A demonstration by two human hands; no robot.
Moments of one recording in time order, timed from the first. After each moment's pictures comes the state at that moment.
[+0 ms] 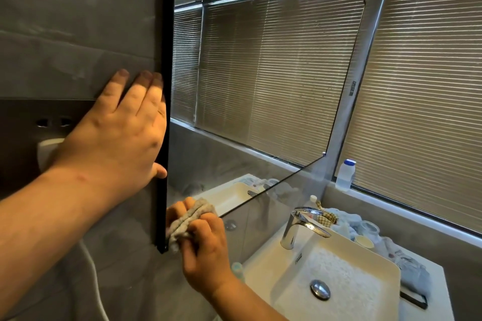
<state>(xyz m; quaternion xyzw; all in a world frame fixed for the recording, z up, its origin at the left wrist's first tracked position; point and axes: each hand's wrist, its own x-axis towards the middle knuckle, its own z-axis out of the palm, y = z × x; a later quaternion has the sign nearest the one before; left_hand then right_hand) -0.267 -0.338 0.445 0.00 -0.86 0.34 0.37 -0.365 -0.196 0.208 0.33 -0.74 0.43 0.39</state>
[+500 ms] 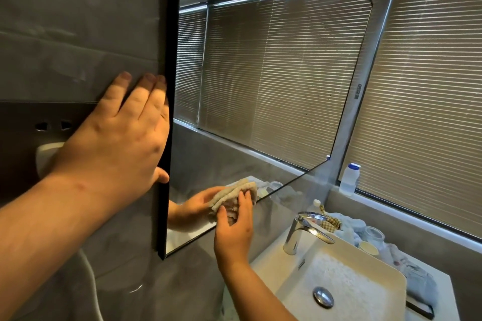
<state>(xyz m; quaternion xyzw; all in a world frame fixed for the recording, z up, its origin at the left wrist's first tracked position) -0.269 -0.338 0.444 0.00 -0.87 0.31 0.38 -0.402 -0.179 0.225 0.05 -0.74 0.60 0.30</state>
